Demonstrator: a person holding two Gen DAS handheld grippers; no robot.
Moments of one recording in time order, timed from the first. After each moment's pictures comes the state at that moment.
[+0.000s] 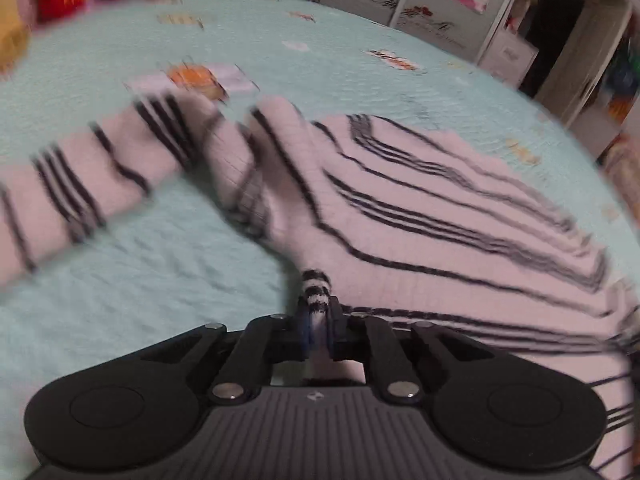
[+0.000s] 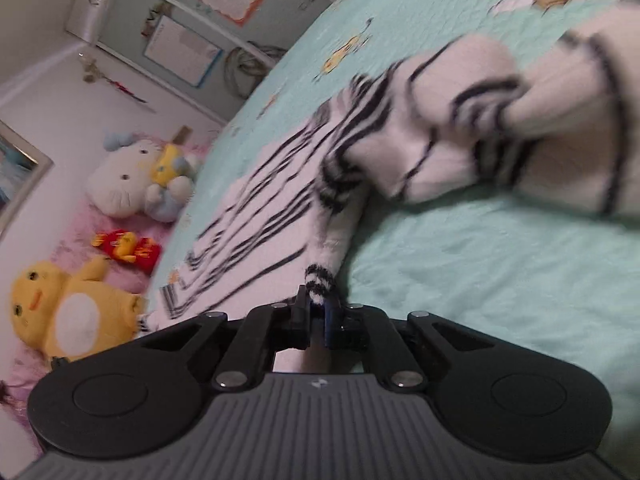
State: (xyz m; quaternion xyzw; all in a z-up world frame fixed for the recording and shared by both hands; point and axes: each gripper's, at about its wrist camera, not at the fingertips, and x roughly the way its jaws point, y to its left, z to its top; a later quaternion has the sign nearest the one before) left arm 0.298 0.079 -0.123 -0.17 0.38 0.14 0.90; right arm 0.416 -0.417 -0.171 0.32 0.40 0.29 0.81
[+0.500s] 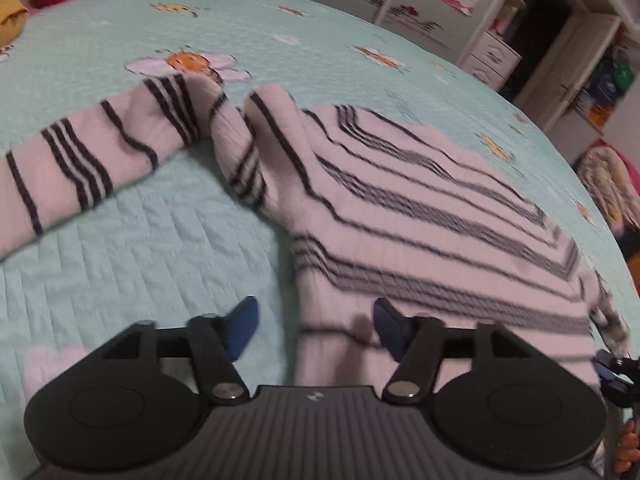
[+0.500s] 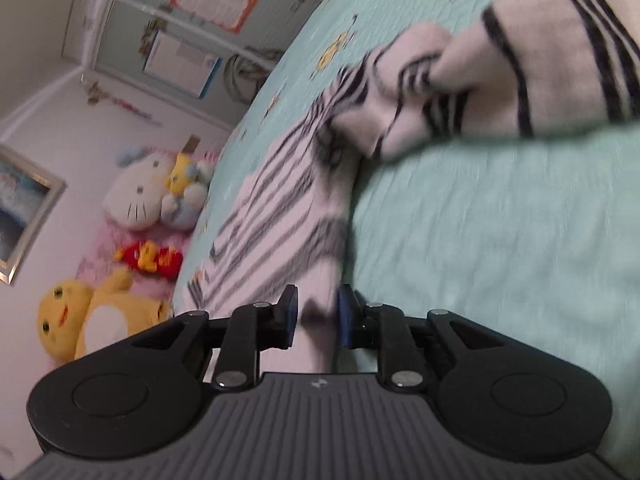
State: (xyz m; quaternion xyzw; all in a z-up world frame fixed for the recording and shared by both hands) left arm 0.269 0.080 -0.119 -0.22 0.38 0.08 0.89; right arm 0.379 -0.427 -0.176 0.37 0.42 0.31 0.77
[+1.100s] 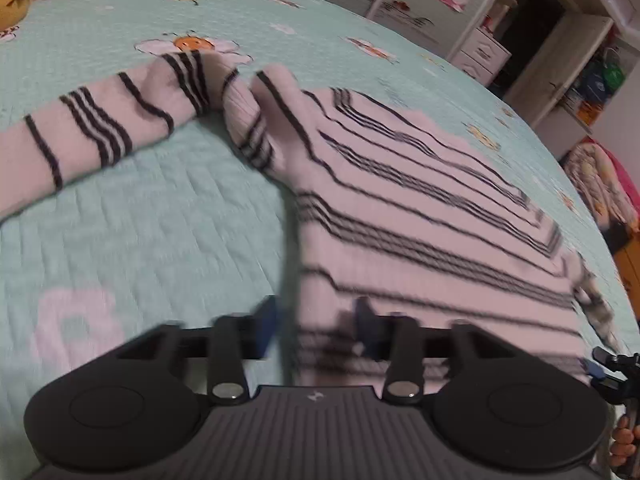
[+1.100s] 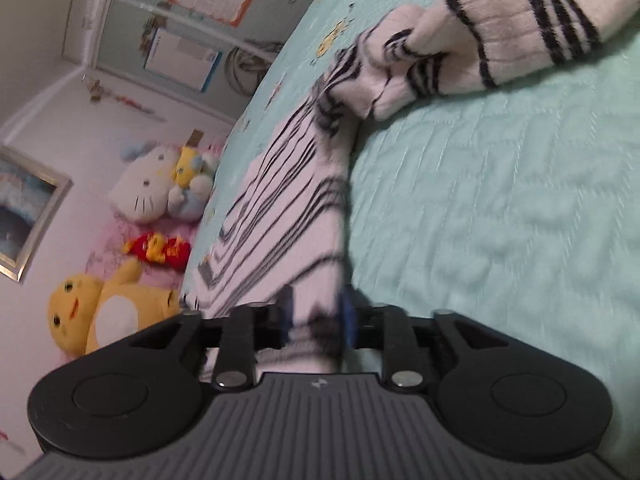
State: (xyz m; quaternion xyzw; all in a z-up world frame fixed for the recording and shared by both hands) left arm 0.235 0.073 -0.123 -0.24 0.39 0.06 0.89; right arm 0.340 -0.441 -0.171 0.38 0.43 0.31 0.76
